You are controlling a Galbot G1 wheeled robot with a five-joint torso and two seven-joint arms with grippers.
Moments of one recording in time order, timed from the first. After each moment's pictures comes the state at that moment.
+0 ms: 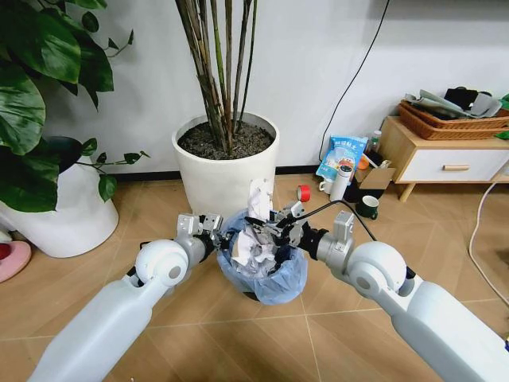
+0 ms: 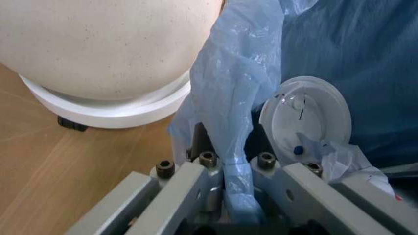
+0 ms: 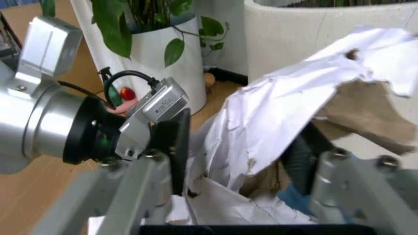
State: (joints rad) left arm 0.80 -0.95 0.02 -1.92 -1.01 0.74 -0.33; right arm -0.90 0.86 0.05 2.07 0.81 -0.40 -0.18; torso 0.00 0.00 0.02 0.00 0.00
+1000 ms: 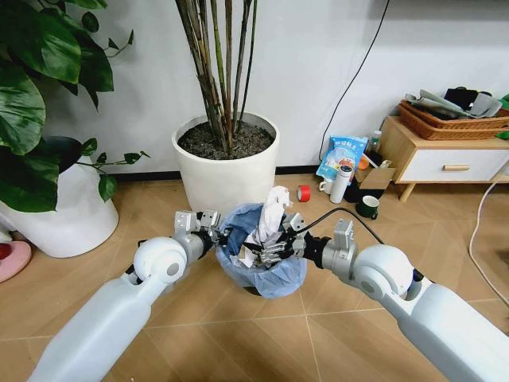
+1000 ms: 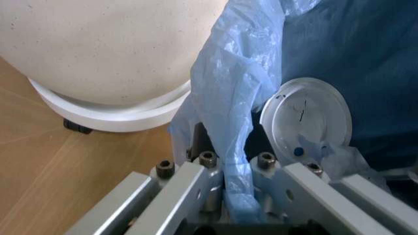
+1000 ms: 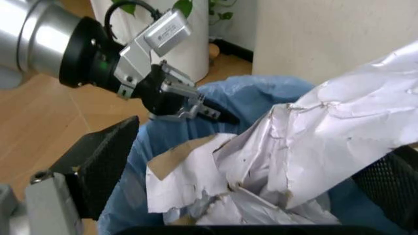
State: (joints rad) left arm 0.80 -0.96 0.00 -1.92 -1.03 0.74 -0.36; right arm -0.93 0.82 0.08 2.06 0.69 -0.43 -0.31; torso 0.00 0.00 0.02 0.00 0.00
